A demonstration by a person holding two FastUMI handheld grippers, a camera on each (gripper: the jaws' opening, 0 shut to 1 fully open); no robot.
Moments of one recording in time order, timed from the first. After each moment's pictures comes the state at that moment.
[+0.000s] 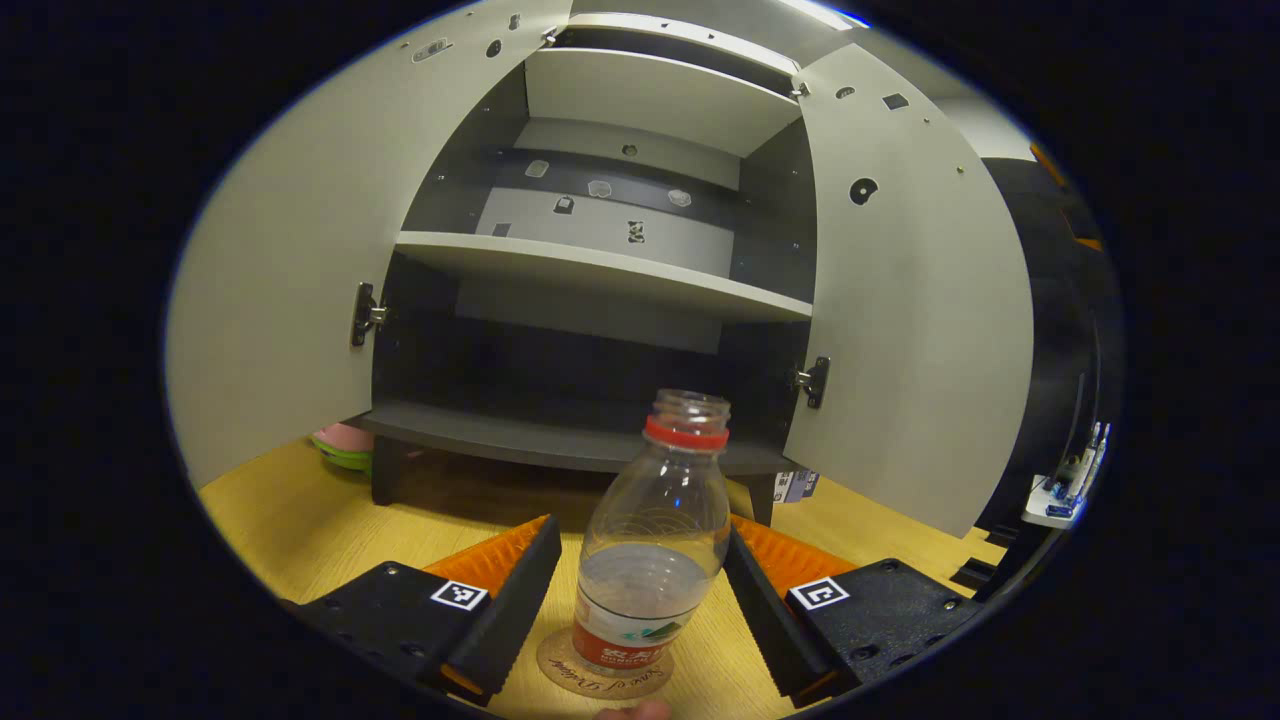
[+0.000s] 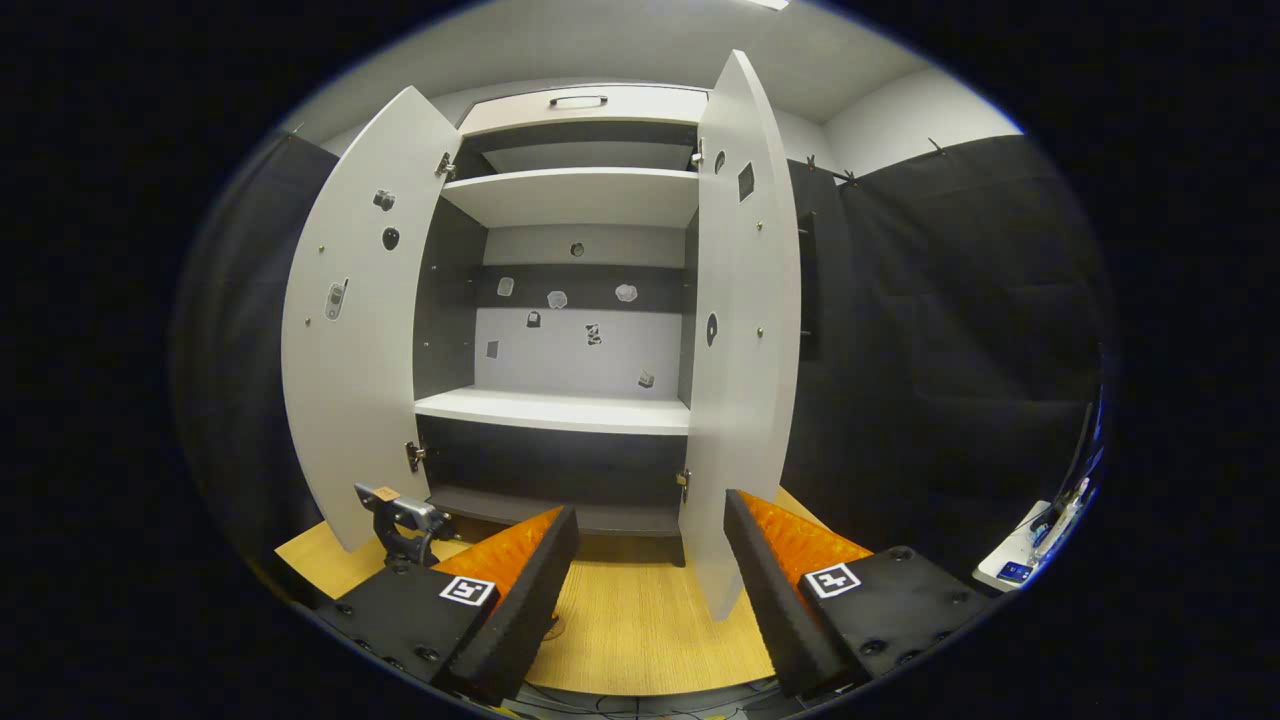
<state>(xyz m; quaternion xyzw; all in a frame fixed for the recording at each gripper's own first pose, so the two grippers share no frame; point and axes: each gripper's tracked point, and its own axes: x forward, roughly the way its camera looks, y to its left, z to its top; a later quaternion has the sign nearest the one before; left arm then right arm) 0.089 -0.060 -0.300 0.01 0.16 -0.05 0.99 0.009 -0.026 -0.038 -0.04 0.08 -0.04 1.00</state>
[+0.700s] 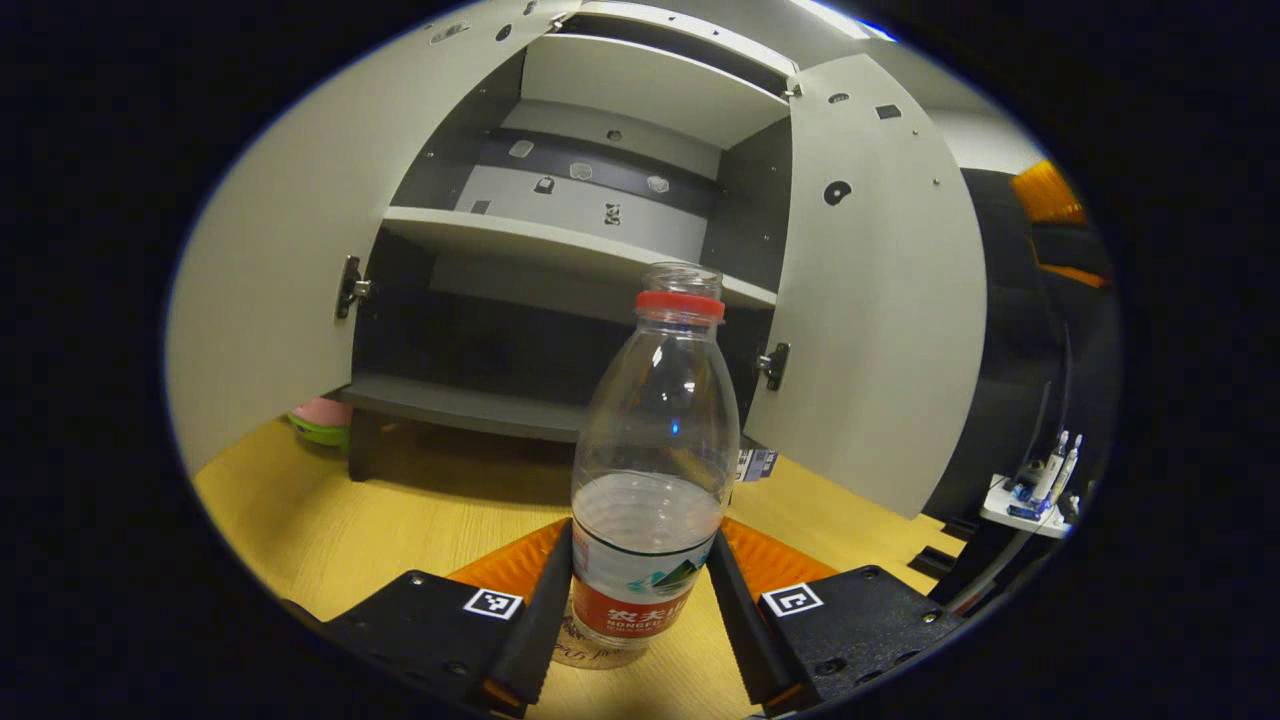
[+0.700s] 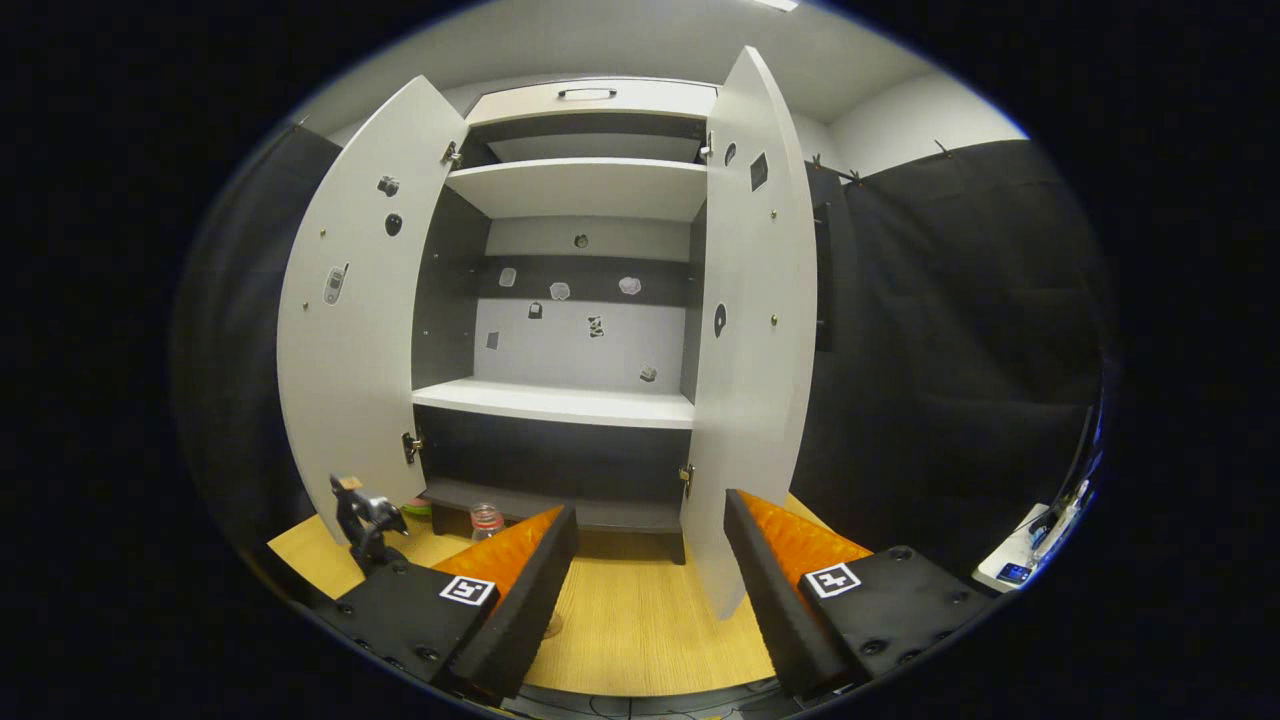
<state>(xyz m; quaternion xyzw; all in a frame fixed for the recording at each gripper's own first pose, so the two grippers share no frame) 0.061 -0.069 -0.265 -0.05 0.18 -0.10 0.98 0.013 -0.024 -0.049 -0.05 0.08 -0.04 0.99</state>
